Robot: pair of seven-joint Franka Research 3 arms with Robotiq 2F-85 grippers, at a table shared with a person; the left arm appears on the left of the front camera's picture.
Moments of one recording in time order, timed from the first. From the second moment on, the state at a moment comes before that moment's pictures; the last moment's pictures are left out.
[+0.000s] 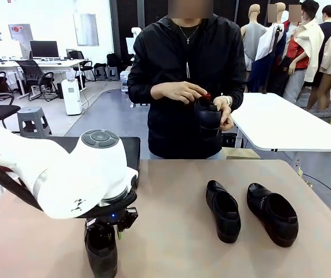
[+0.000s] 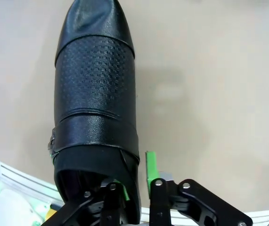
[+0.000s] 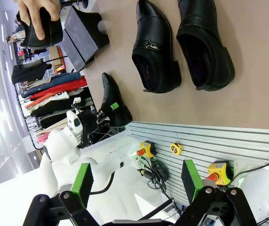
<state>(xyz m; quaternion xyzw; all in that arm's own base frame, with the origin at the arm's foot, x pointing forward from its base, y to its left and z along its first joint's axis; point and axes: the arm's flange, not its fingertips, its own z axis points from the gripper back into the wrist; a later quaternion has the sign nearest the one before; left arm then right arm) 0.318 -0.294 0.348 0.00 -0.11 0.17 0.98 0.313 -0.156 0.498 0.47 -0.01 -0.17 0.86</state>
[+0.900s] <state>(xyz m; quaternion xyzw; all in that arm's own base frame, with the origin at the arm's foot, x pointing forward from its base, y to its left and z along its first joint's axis) 0.244 -0.268 0.484 -0.04 -0.13 -0.03 0.99 0.313 -0.156 0.498 0.47 -0.01 -0.17 0.86</state>
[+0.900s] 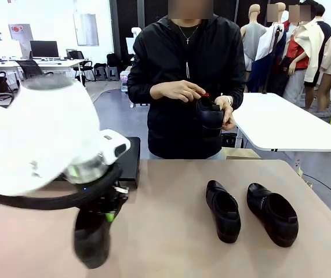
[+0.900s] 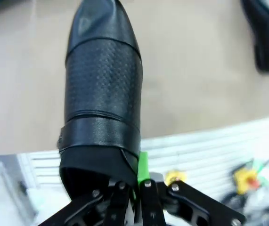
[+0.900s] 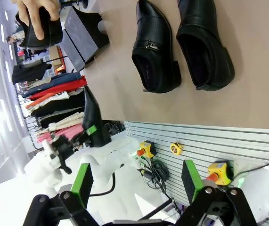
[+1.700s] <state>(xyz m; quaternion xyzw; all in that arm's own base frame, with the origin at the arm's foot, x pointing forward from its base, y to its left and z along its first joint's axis) 0.209 -0.234 0.503 0.02 -0.10 -0.12 0.99 0.313 -0.156 0.498 0.47 -0.01 -0.17 0.86</state>
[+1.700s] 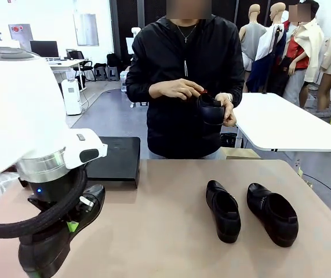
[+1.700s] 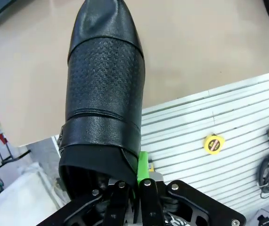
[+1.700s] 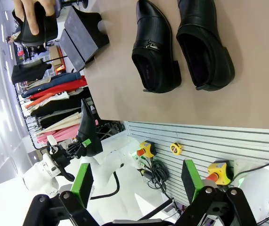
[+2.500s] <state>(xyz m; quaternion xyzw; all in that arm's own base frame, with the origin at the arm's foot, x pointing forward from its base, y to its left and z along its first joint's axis) 0.453 0.019 0.479 0.09 -0.28 0.01 0.96 0.313 -0.156 0.498 0.47 -0.01 -0.17 0.86</state>
